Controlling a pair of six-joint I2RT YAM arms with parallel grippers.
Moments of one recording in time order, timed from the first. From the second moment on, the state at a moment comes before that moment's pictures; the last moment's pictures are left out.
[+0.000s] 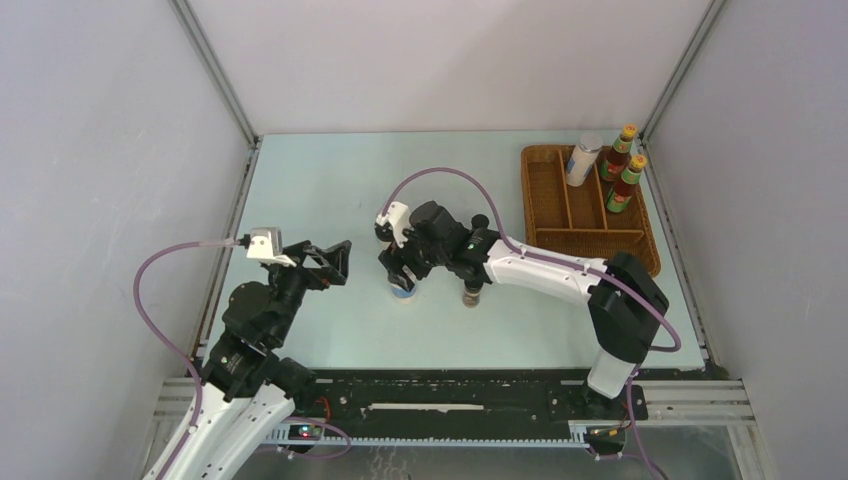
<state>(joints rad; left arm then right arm) -0.50 0.32 0.57 -0.25 -0.26 -0.36 0.94 1.73 1.29 -0.20 -0.14 -0.04</state>
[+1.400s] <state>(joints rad) -0.50 0.29 0.57 -0.25 -0.30 -0.36 0.96 1.69 1.63 -0.42 0.03 -0.06</state>
